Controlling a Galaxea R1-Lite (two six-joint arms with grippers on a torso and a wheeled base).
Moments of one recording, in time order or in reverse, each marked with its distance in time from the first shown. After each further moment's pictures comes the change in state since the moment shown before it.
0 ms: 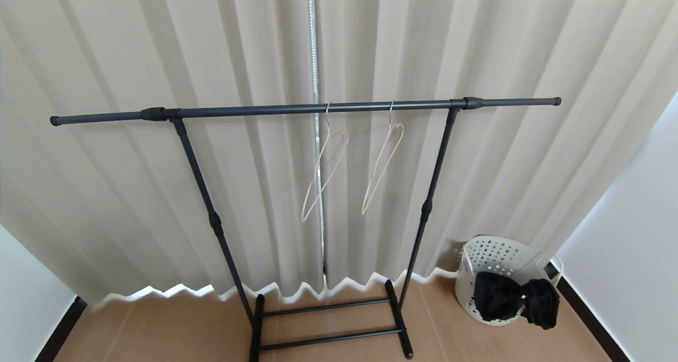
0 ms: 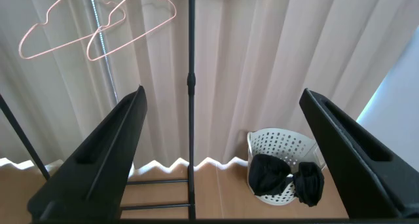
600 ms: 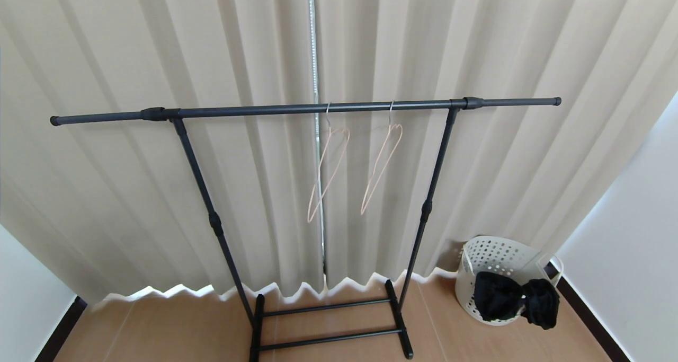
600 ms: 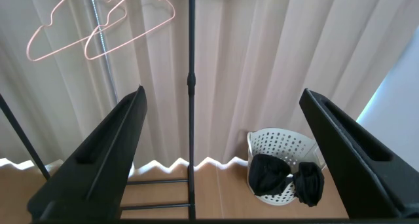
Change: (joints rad) left arm 0.000 0.000 0.000 0.000 0.000 0.000; right arm 0.000 0.000 0.000 0.000 0.000 0.000
